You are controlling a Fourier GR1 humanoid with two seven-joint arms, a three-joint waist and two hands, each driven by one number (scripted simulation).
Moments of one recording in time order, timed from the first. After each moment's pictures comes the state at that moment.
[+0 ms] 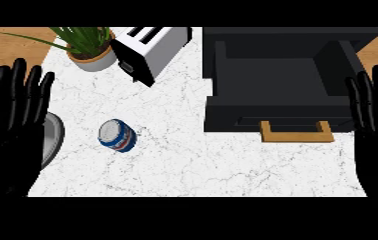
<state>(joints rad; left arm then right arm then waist) -0.02 0.08 0.03 -2.10 0.06 0.01 0.03 0.03 -0.10 -0.03 -2.10 0.01 -0.03 -0.03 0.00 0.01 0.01</state>
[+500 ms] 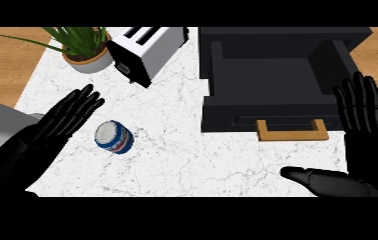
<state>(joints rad) -0.01 0.32 -0.02 -1.98 0.37 -0.44 0.07 0.06 -0.08 -0.03 -2.06 0.00 -0.06 0.09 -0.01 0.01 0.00</state>
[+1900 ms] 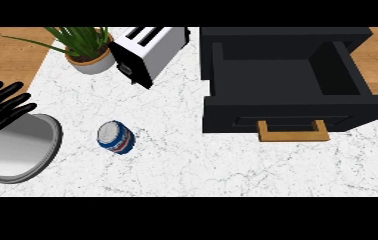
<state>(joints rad) -0.01 0.70 0.23 -1.70 1.06 -0.76 0.37 0.37 -0.15 -0.36 -2.10 -0.29 0.20 0.04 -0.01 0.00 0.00</state>
